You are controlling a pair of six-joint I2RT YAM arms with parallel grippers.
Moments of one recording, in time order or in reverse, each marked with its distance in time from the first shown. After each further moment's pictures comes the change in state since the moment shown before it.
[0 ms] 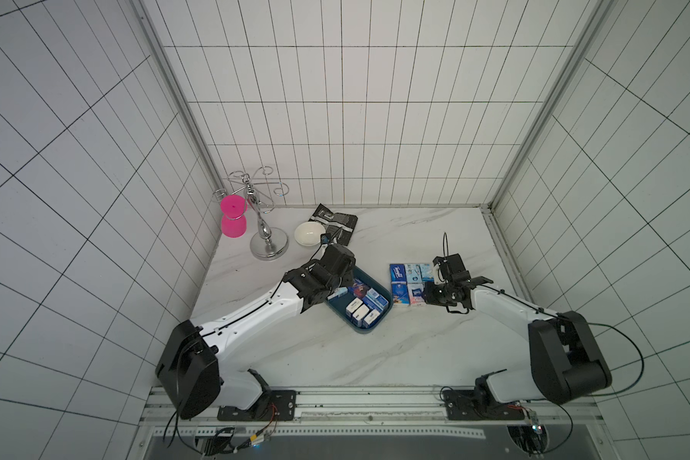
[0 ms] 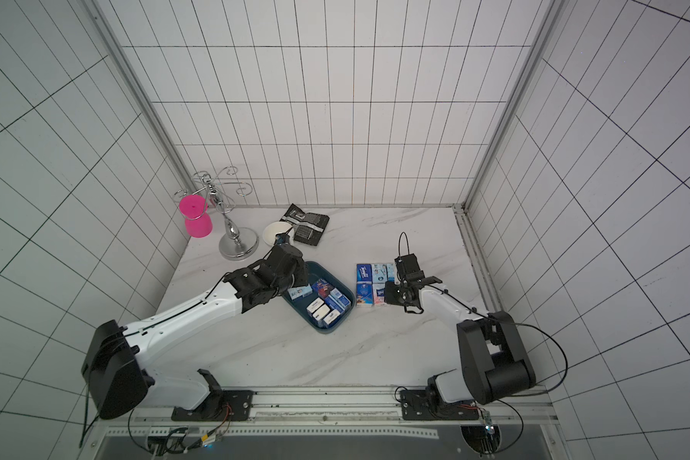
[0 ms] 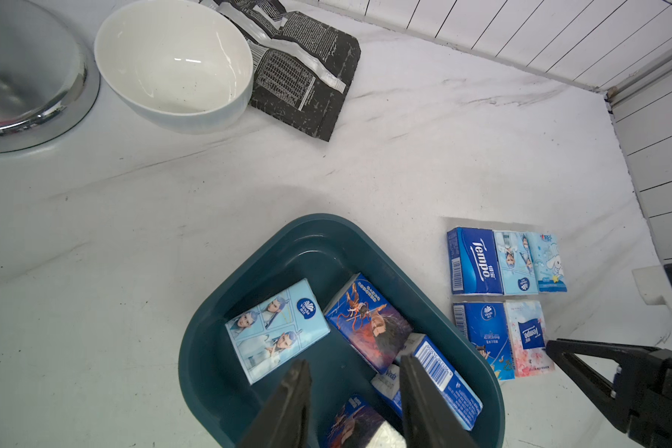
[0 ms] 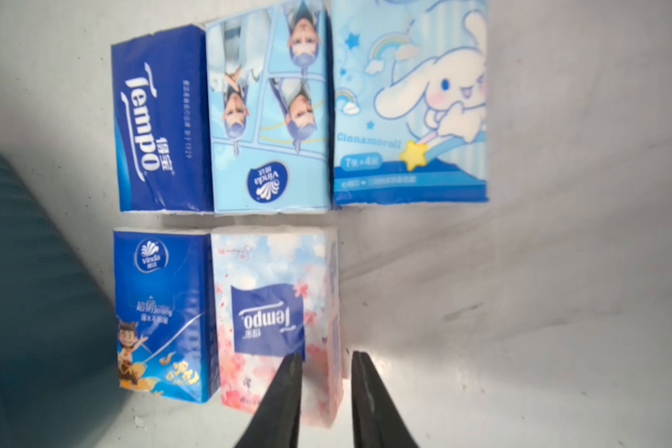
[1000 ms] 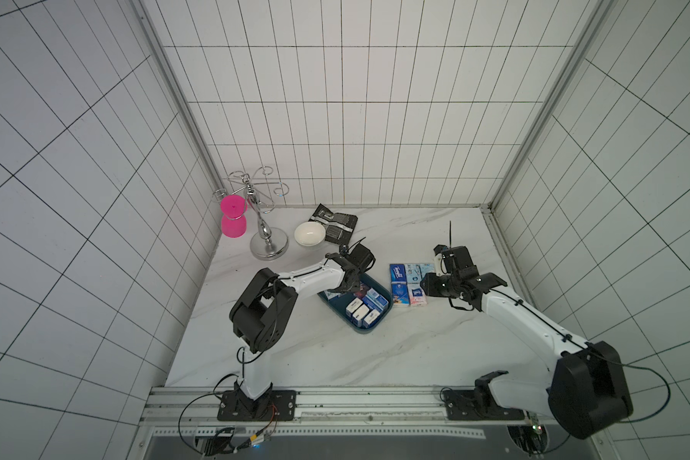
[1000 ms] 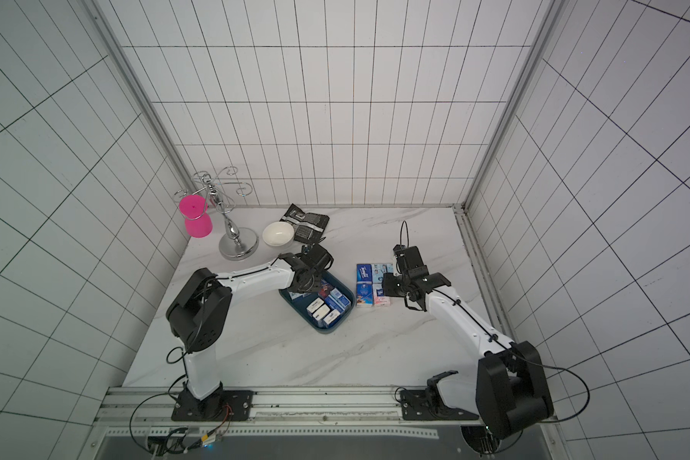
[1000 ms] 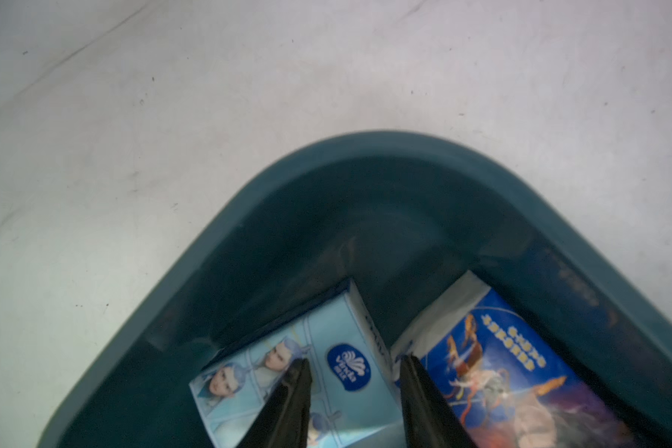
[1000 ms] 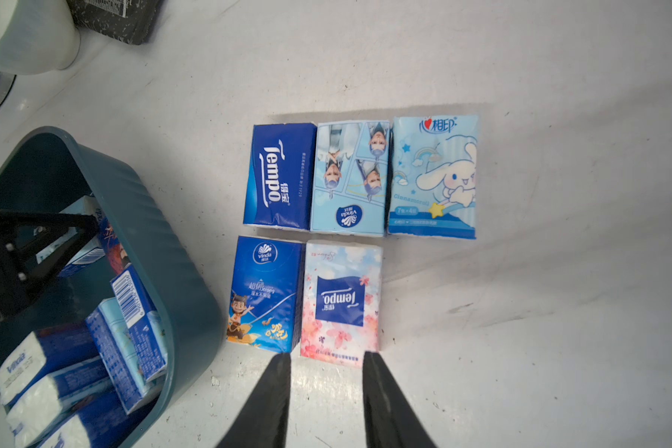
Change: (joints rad) left arm 0.026 0.535 0.250 -0.205 -0.013 0.048; right arm 0.052 -0.143 0.090 -0.097 0.019 -0.021
